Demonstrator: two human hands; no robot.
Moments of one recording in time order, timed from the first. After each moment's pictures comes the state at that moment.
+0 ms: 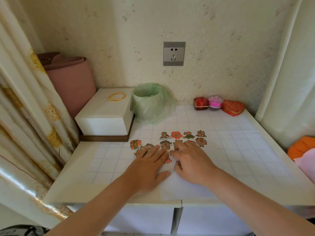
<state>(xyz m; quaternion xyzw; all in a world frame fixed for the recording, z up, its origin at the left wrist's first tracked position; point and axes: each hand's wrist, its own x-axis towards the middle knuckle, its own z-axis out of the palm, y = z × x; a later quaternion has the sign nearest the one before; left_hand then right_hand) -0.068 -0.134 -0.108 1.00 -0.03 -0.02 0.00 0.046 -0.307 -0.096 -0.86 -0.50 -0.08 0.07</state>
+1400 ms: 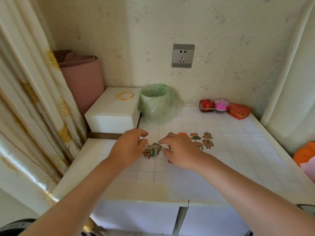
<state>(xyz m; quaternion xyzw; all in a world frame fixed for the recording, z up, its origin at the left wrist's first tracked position) -0.075 -0.074 -0.064 0.94 0.17 0.16 0.26 0.040 -0.248 -0.063 -0.85 -0.49 0.05 0.17</state>
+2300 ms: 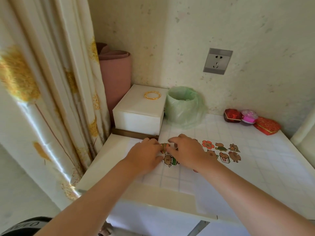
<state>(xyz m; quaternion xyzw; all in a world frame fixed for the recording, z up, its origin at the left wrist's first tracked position) -0.090 -0.038 -0.088 0.99 0.12 0.04 0.09 0.030 -0.172 -0.075 -0.89 -0.43 0.06 0.14</state>
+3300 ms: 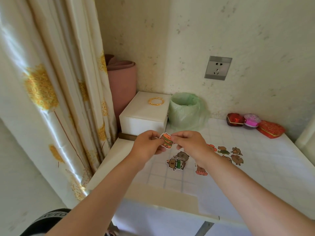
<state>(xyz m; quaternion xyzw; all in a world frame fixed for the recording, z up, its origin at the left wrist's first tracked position) -0.096 -0.055 -0.035 0.68 0.29 0.20 0.64 0.022 -0.175 -0.035 -0.77 -0.26 0.22 0.53</state>
